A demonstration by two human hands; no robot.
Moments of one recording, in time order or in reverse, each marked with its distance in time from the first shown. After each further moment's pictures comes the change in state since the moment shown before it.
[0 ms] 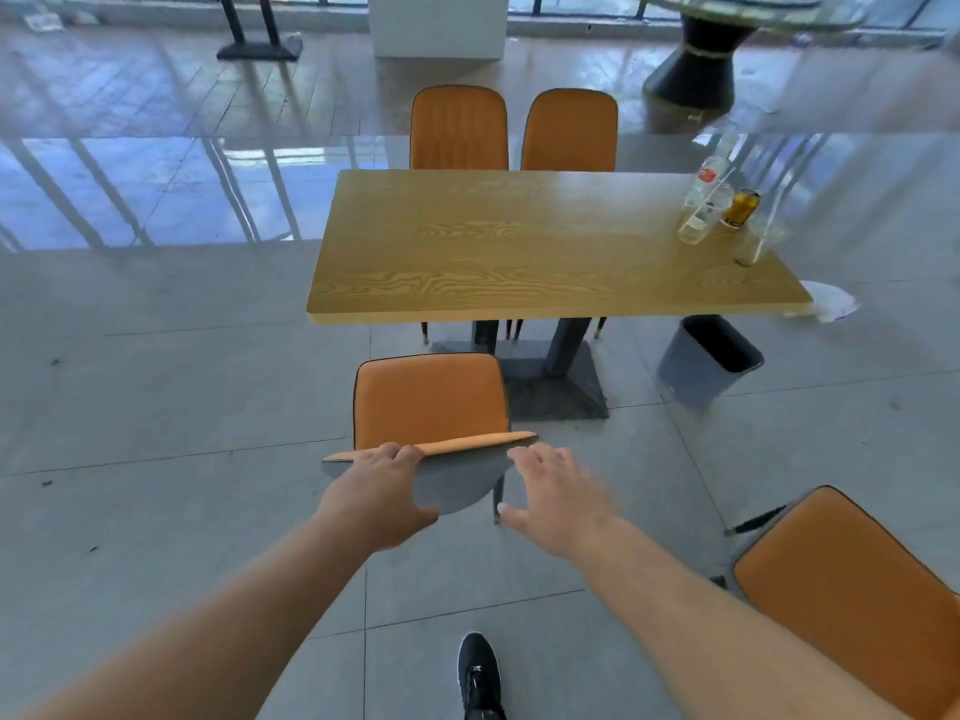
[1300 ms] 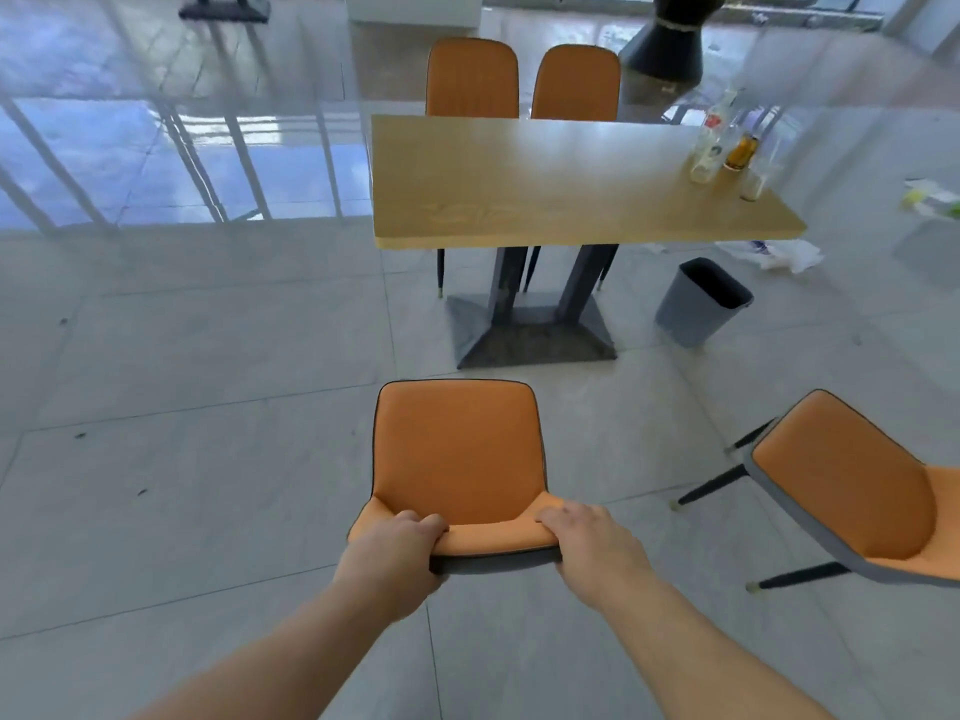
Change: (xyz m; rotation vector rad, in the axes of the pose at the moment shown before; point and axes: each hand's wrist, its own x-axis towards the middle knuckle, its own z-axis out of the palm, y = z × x) left_hand -0.219 -0.166 0.109 0.023 -0.115 0.215; right_hand -0.178 -0.169 0.162 -0.048 -0.161 0.160
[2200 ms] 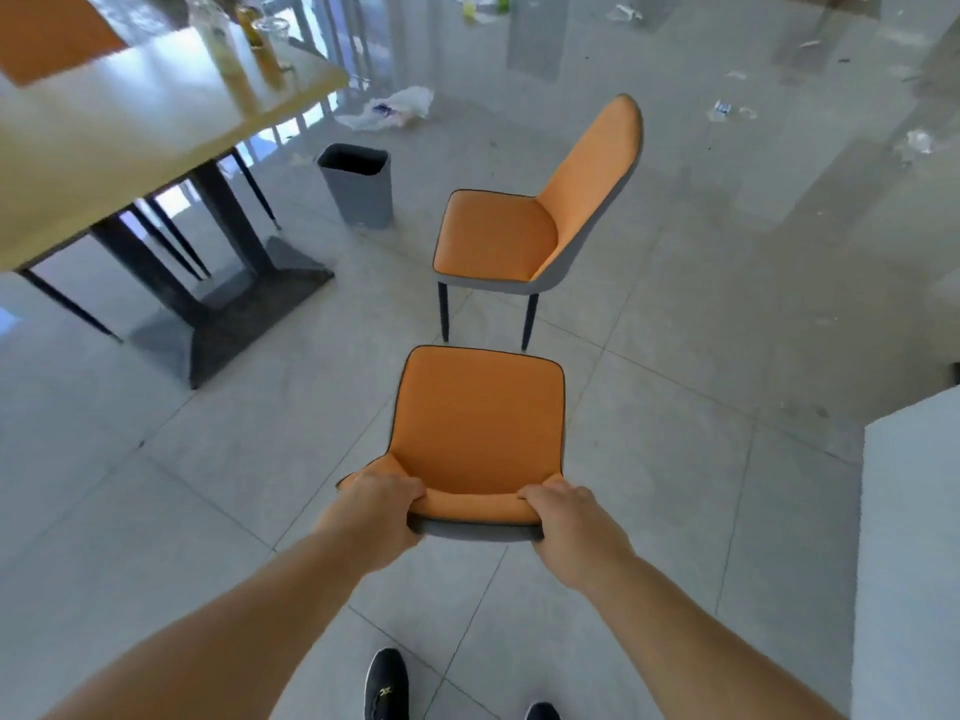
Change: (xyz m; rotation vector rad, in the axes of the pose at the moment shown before) left_hand -0.082 0.277 0.131 0.419 -0.256 0.680; right_hand -0.363 0.113 0.184 0.562 0.267 0.666
